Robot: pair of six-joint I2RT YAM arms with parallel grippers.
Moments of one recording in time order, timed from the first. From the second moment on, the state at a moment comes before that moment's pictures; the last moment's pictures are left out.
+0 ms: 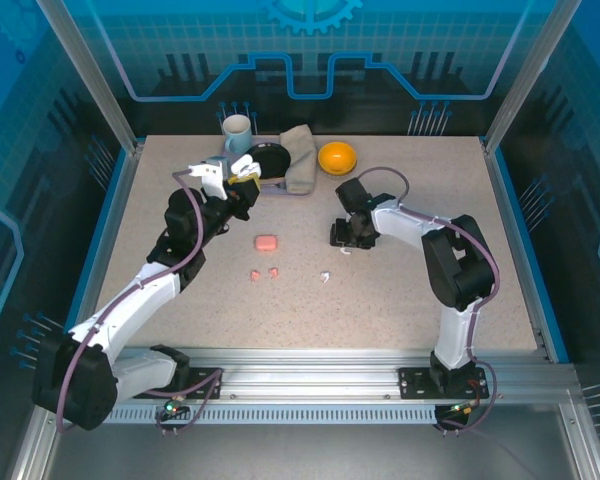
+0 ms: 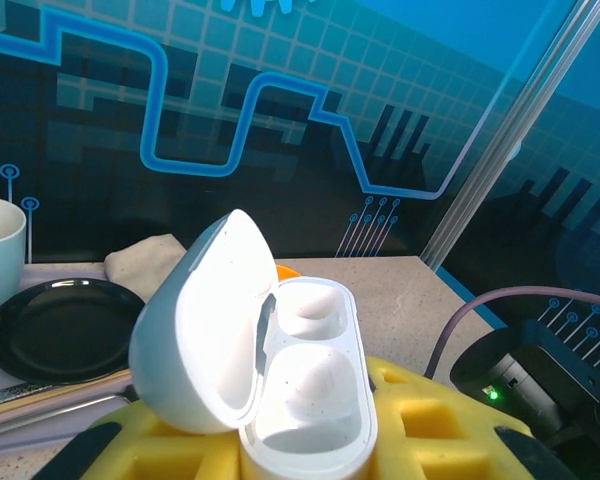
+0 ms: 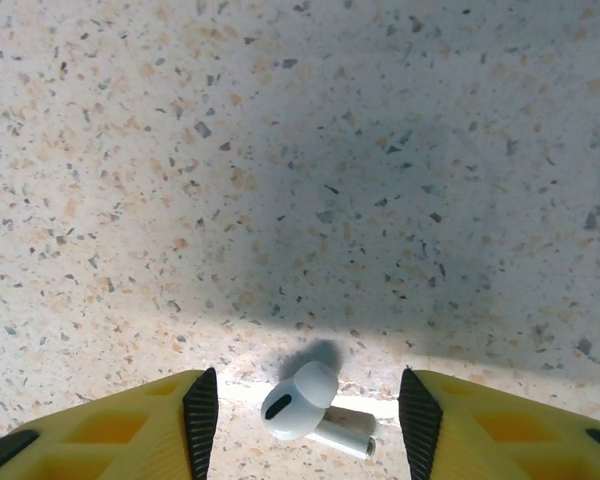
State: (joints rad) left arm -0.32 1.15 0.77 0.34 0.16 -0.35; right arm 0.47 1.92 1.29 -0.62 -0.03 0.54
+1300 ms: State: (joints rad) left arm -0.32 1.15 0.77 0.35 0.16 -0.35; right arm 0.53 1.90 1.25 -0.64 0.00 0.58
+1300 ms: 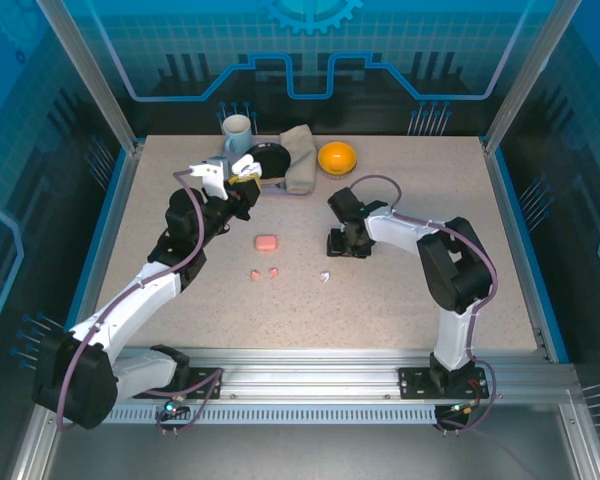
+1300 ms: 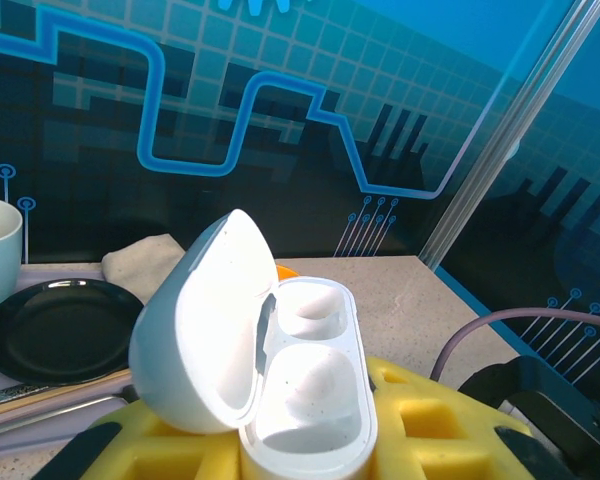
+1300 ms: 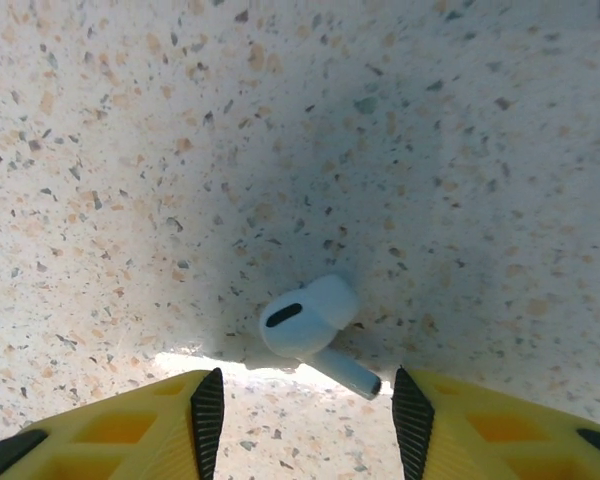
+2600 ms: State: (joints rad) left arm -0.32 1.15 0.78 0.34 0.16 -0.34; right arm 0.54 2.10 1.53 -0.86 0.03 0.20
